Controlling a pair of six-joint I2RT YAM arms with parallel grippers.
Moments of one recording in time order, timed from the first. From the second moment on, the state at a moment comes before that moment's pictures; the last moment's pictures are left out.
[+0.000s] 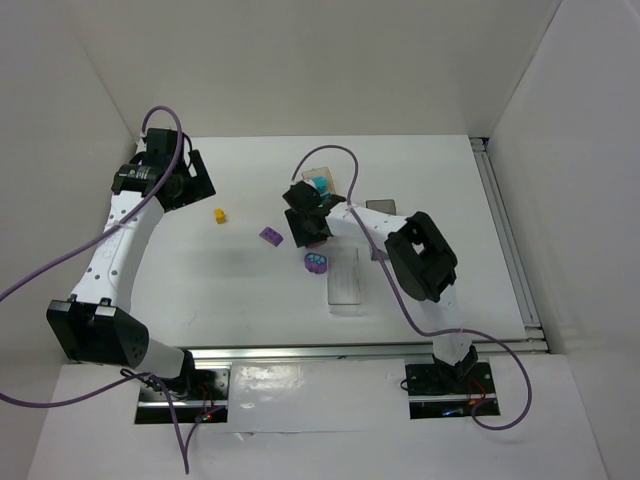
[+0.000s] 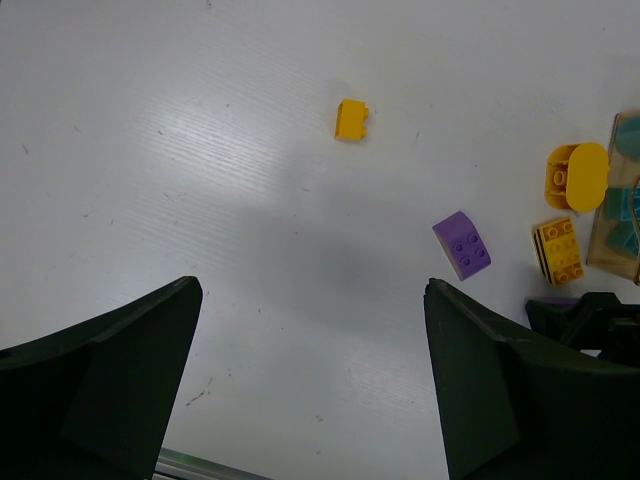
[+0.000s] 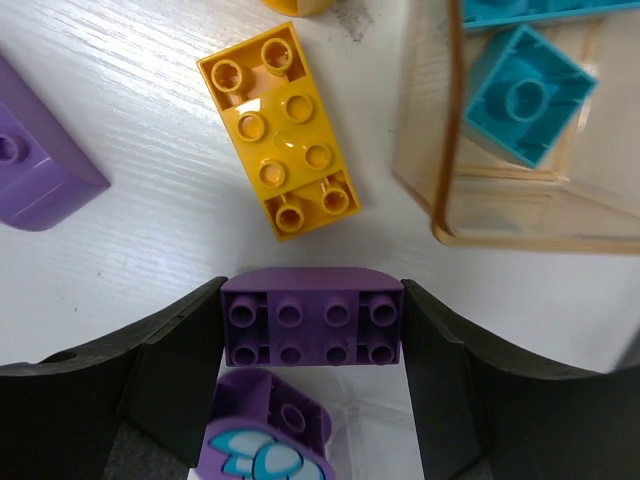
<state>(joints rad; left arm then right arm) -0.07 1.44 1.52 -0.95 -0.26 -0.45 0.75 2.15 1.61 -0.50 0.27 0.31</state>
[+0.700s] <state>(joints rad) -0.07 1.44 1.52 -0.95 -0.25 -0.46 0.52 1.88 1.58 -0.52 0.41 0.33</state>
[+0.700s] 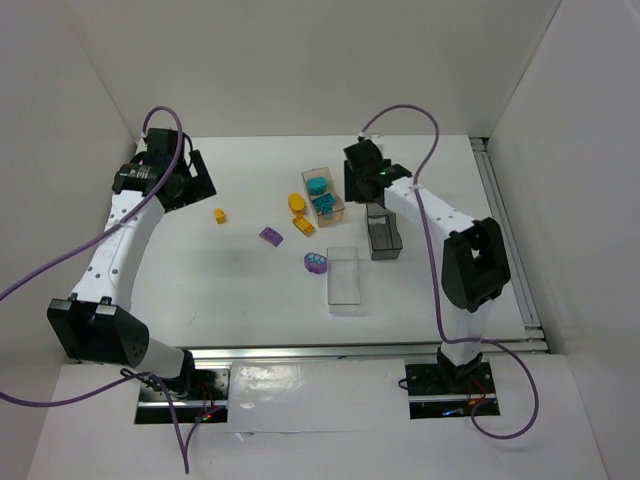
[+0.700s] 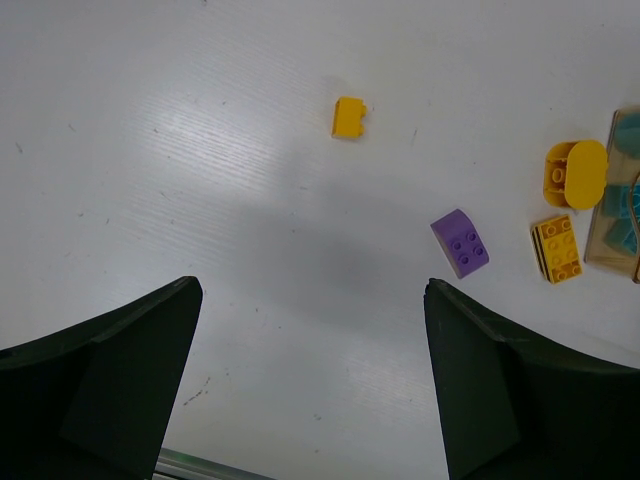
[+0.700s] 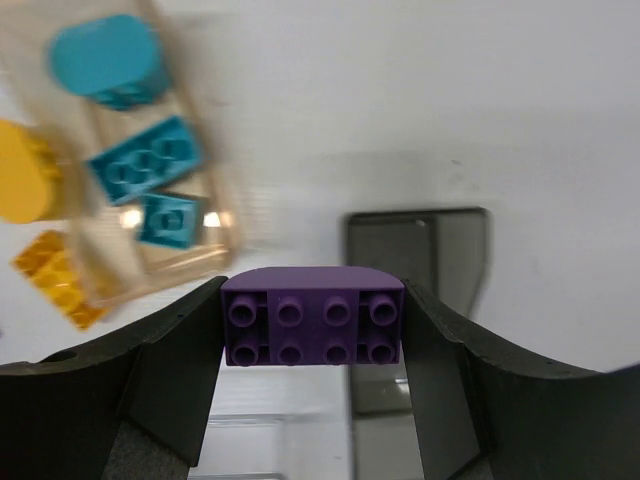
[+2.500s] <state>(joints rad) -0.06 1.40 1.52 -0.95 -0.31 -0.52 0.85 2.41 1.99 -0.45 0.16 0.18</state>
